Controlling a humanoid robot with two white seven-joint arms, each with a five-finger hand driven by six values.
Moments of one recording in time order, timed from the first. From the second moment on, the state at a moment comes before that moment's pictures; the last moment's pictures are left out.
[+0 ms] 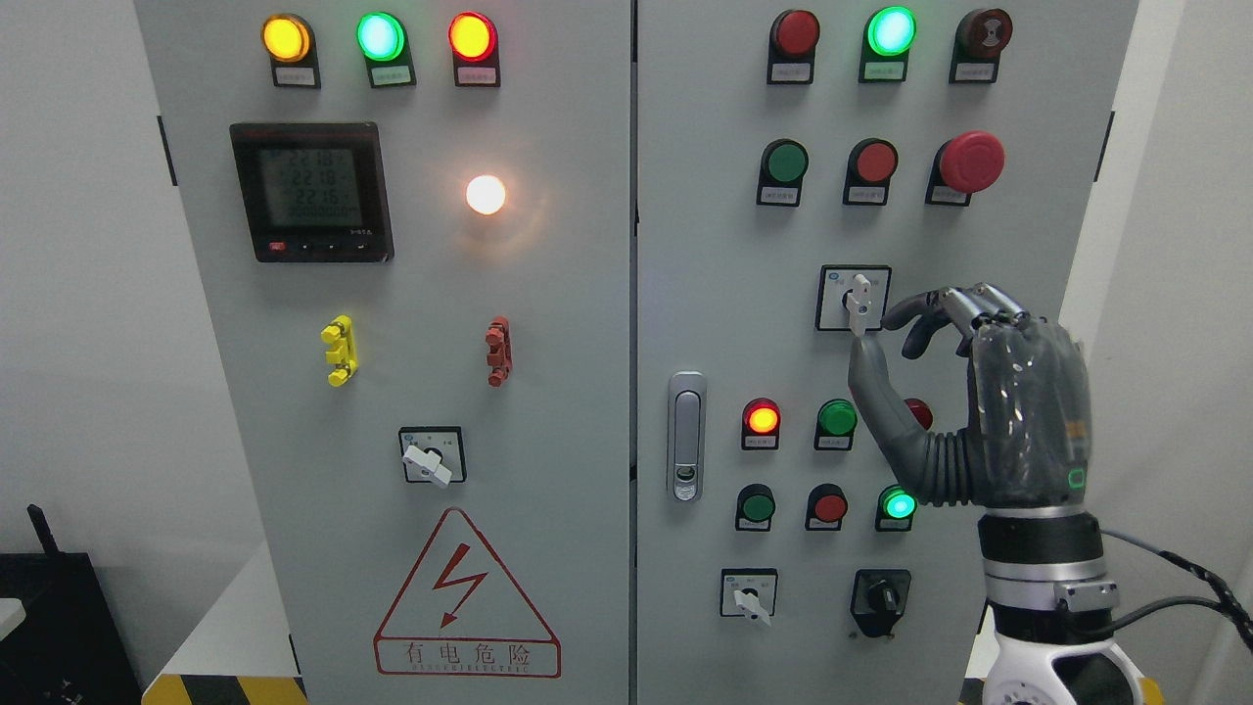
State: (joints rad) left arm 0.04 -0.09 0.00 0.00 0.00 -0.09 0.11; right arm -0.52 -0.17 0.12 -1.95 0.82 0.00 -0.20
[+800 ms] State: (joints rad) left arm 0.04 -0.09 0.00 0.00 0.00 -0.09 0.10; right arm -0.40 -0.18 0.03 -2.04 0.82 -0.07 -0.20
